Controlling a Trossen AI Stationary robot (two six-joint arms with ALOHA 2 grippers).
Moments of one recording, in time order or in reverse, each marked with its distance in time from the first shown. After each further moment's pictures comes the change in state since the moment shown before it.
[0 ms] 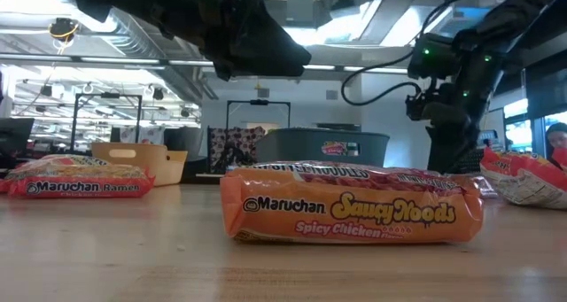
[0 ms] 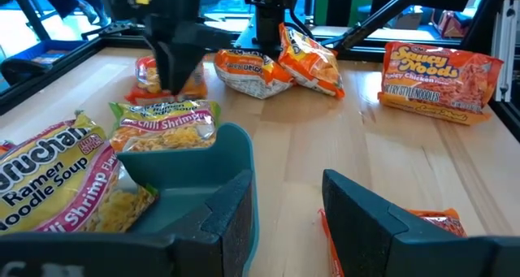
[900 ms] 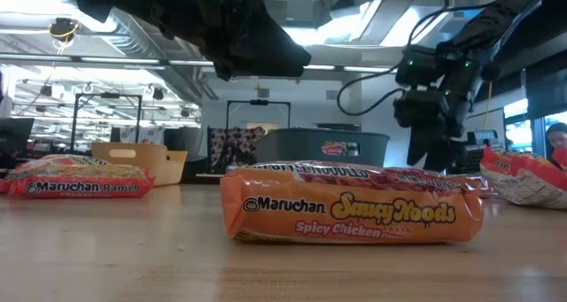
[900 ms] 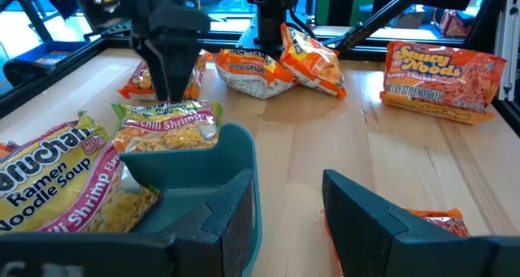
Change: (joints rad) left arm 0.002 0.000 0.000 -0.001 -0.003 0.006; right arm -0.121 0.127 0.063 0.051 -0.344 0.072
